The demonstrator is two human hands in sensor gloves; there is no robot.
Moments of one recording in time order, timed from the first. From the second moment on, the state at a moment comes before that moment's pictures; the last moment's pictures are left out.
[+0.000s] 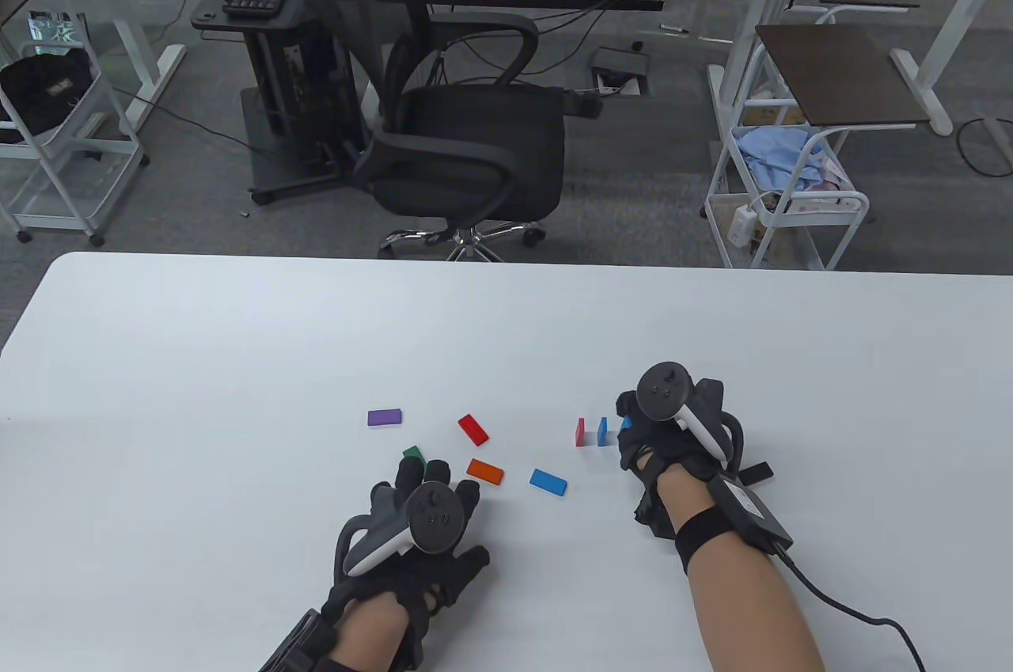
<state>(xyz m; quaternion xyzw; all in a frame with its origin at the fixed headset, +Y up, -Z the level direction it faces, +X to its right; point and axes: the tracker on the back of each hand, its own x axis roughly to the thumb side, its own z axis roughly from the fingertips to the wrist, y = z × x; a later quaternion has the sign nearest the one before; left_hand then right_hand) -0.127 -0.768 -0.299 -0.21 -0.13 0.14 0.96 0.186 -0.750 -0.434 -0.03 0.10 0.98 0.17</state>
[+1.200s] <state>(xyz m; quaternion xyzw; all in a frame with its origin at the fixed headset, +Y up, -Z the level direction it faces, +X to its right) -0.126 -0.768 -0.298 -0.21 -0.13 0.13 0.96 0.222 -0.712 -0.415 -0.04 0.07 0.98 0.18</state>
